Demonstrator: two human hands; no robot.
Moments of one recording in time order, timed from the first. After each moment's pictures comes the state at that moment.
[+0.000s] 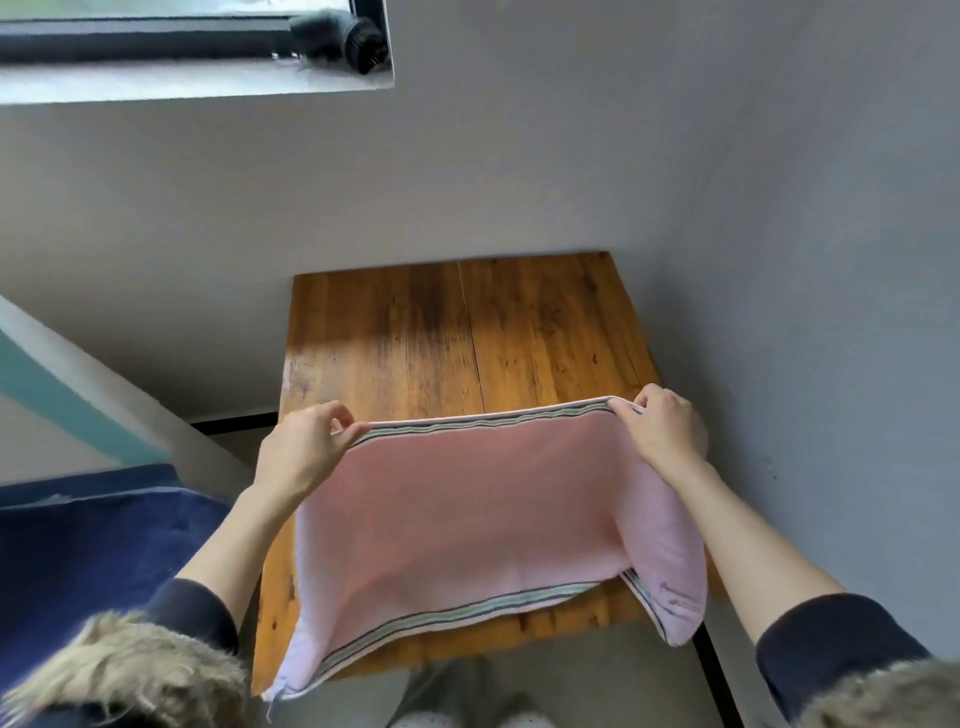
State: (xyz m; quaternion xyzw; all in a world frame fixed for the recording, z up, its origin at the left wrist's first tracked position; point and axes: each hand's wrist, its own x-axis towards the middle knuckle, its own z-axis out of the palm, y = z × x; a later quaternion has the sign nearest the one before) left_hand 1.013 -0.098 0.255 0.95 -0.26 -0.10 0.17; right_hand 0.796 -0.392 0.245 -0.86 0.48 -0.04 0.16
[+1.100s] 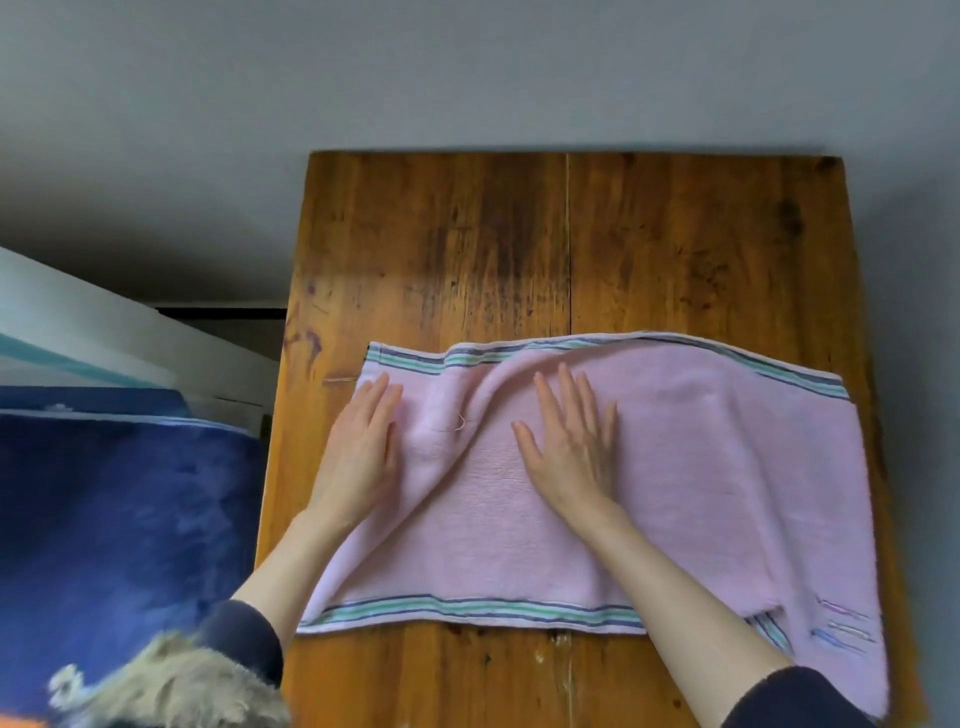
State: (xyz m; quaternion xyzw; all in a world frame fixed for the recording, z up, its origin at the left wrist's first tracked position) left_hand 1.089 -0.130 0.066 0.93 -0.28 -0.18 0.16; right_hand 0.977 -0.330 0.058 -0.95 0.27 0.04 0.18
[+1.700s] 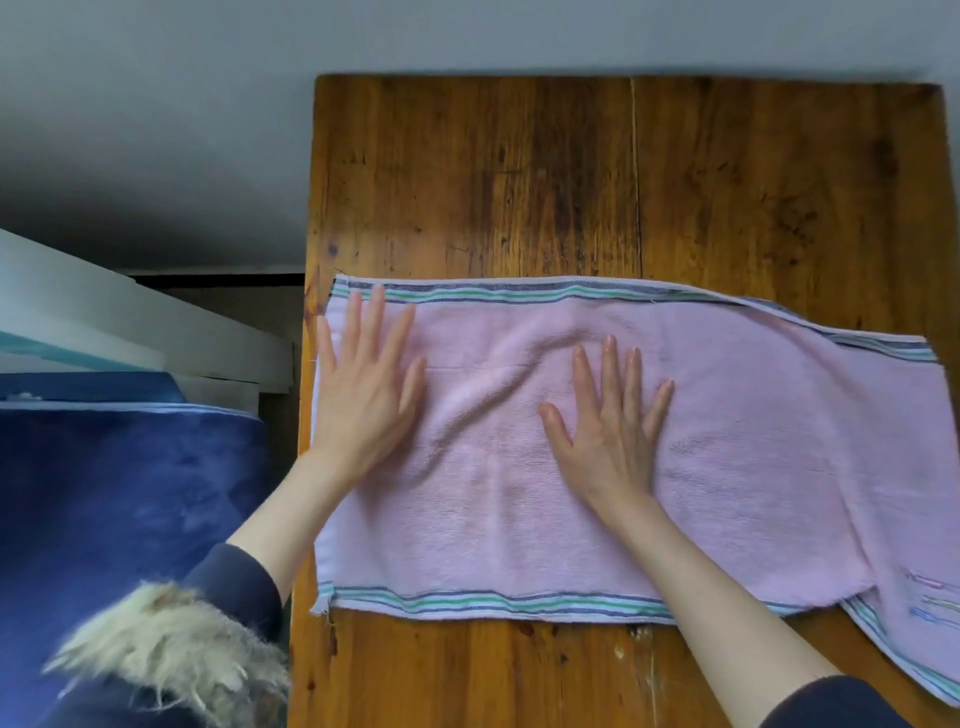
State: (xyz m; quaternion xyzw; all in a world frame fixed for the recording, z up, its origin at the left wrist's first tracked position) left_hand 1.154 -0.114 0.041 0.93 -0.34 -0.10 0.07; right_hand 0.990 -0.293 0.021 -0.95 0.30 0.04 0.08
